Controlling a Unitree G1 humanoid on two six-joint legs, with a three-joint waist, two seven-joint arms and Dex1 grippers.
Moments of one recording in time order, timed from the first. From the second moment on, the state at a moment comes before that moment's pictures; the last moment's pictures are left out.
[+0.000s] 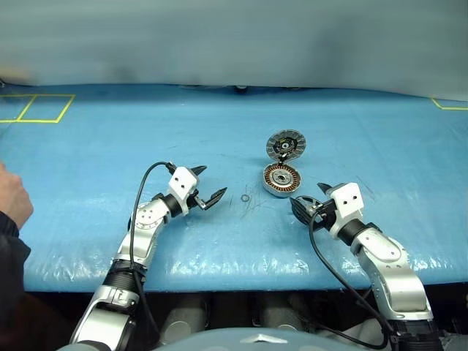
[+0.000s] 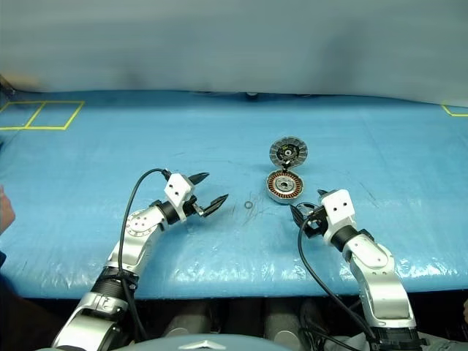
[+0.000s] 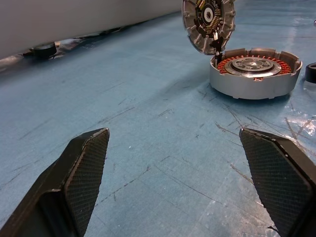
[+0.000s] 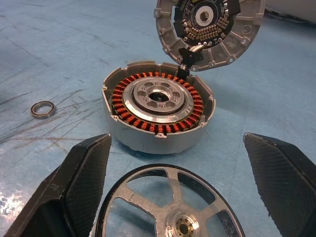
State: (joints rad) left arm -0.29 0.26 -0.13 0.30 -0.10 -0.14 -0.67; right arm 0.11 -0.42 -0.10 -0.27 0.20 0.29 0.47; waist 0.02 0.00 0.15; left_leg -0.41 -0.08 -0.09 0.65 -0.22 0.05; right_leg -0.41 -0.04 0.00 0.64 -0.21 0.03
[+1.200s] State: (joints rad) left arm -0.29 0.24 -0.13 0.30 -0.10 -0.14 -0.68; right arm -0.35 -0.73 0.20 -0.13 0.05 0.38 0.84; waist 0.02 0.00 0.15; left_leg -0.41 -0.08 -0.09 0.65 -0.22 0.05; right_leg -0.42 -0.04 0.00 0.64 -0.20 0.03
